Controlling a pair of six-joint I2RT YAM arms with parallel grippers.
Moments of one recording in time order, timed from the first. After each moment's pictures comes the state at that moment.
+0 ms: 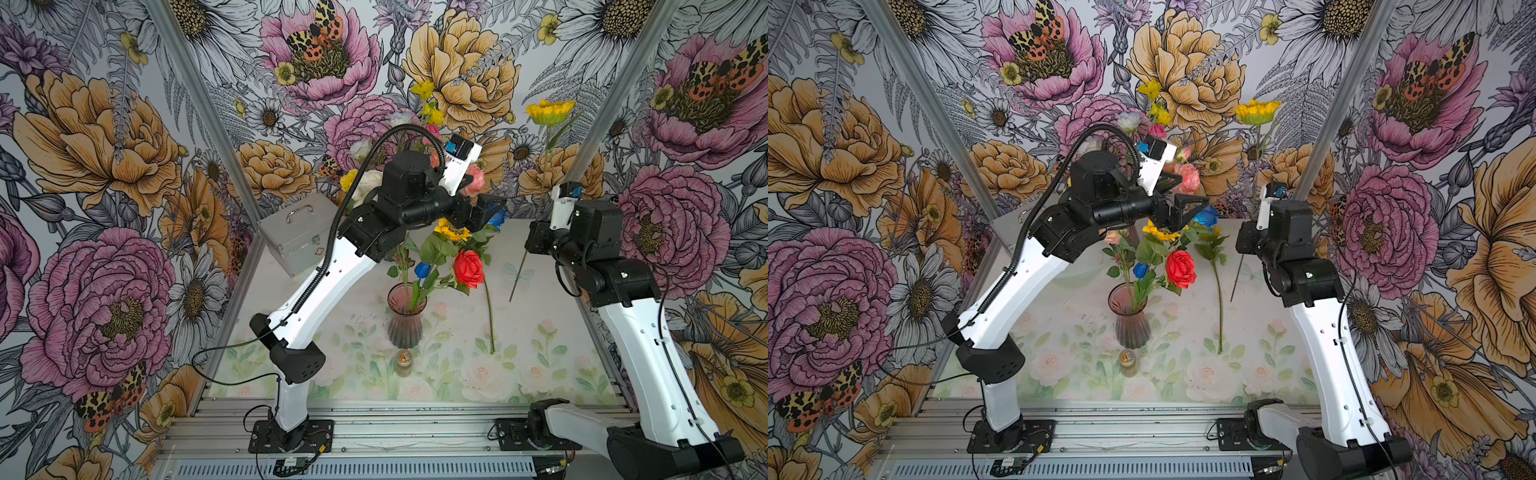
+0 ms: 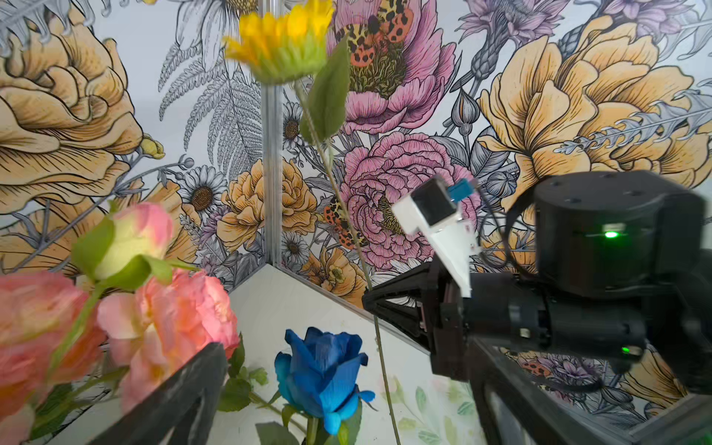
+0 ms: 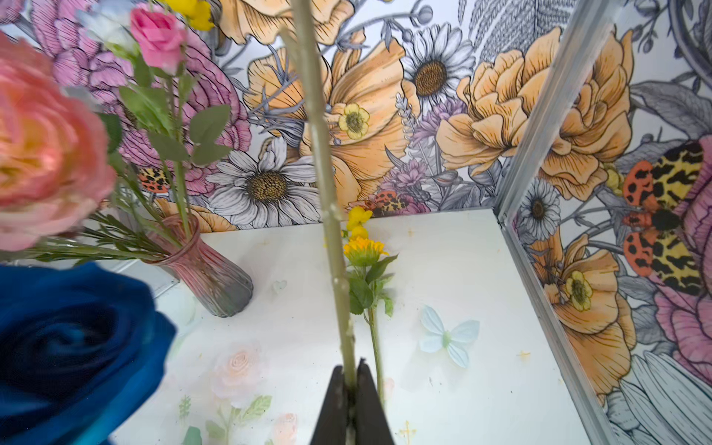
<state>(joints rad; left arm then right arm) -0.84 1.87 2.41 -0.63 0.27 -0.11 0.12 1.19 1.53 -0.81 0.05 0.18</state>
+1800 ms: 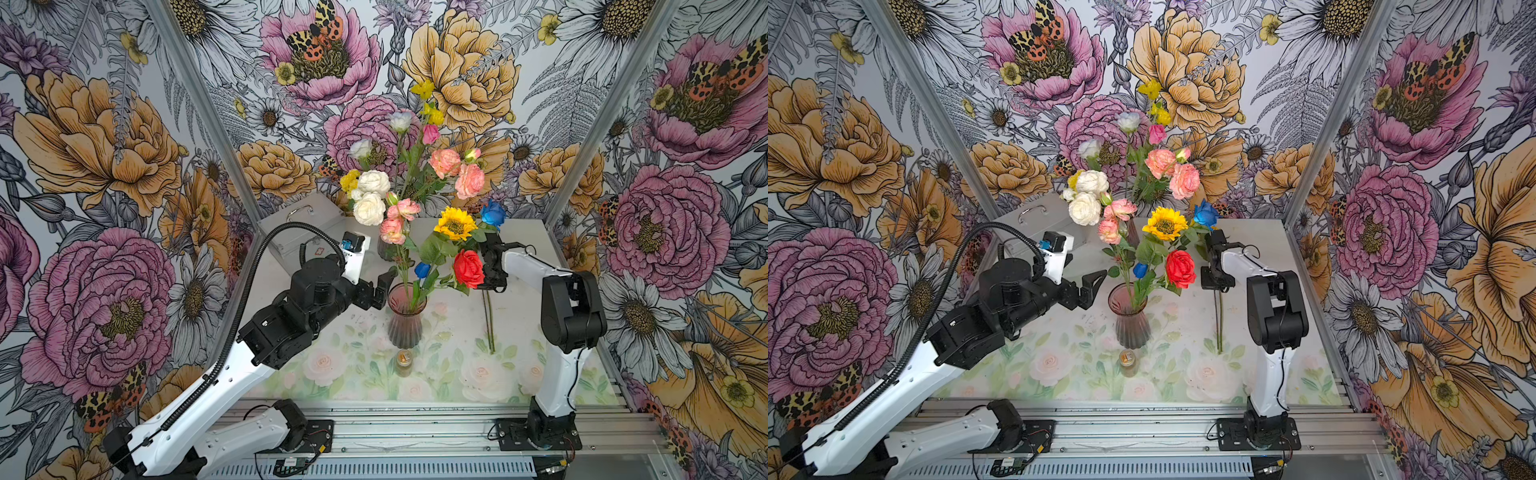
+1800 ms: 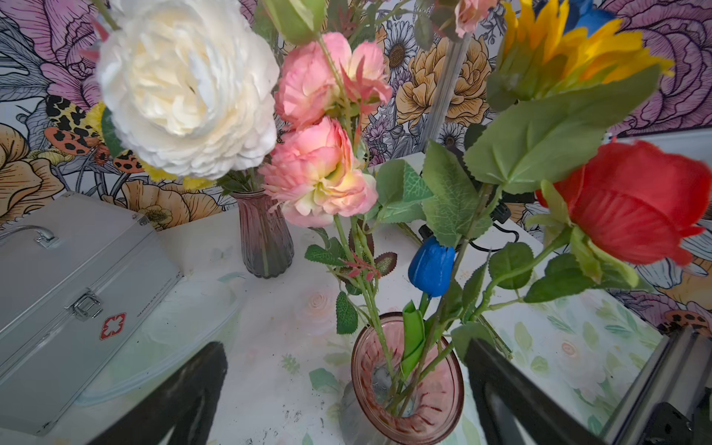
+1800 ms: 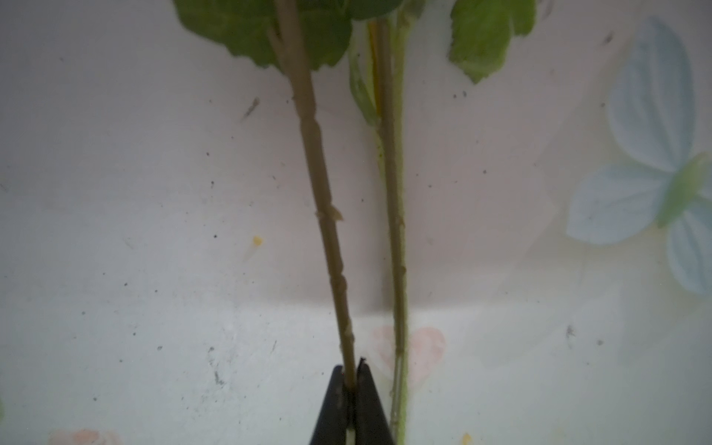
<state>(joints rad) -0.80 0.96 1.16 -0.54 -0.22 -0.14 0.16 1.97 1.42 -0.77 0.05 0.19</state>
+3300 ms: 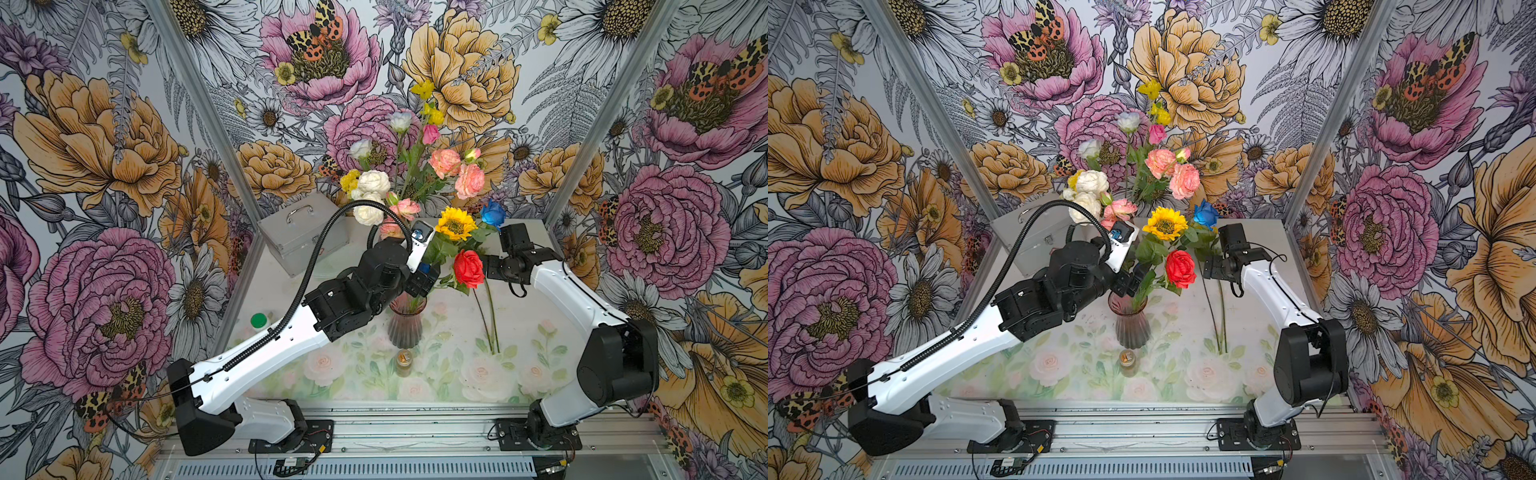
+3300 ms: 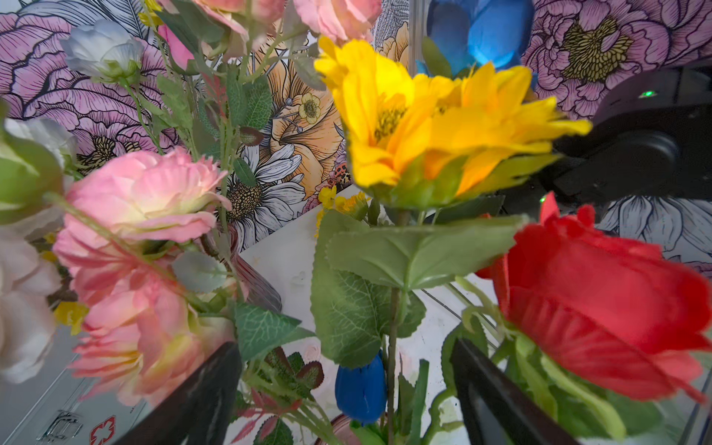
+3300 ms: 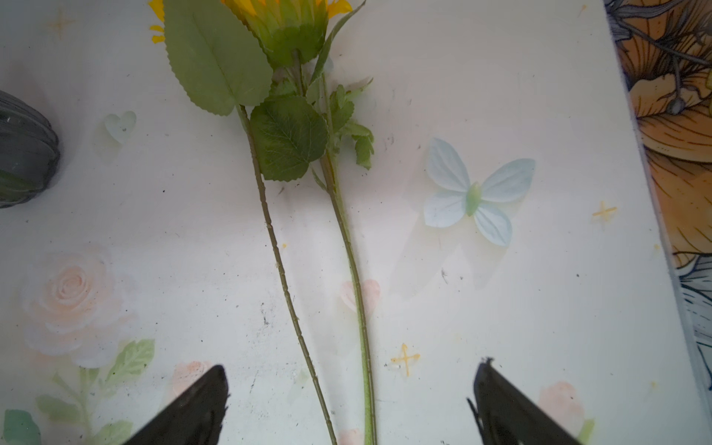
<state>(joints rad) -1.00 1.33 1.45 -0.47 -0.39 0.02 0.16 1.56 1.26 -0.73 0.13 0.29</state>
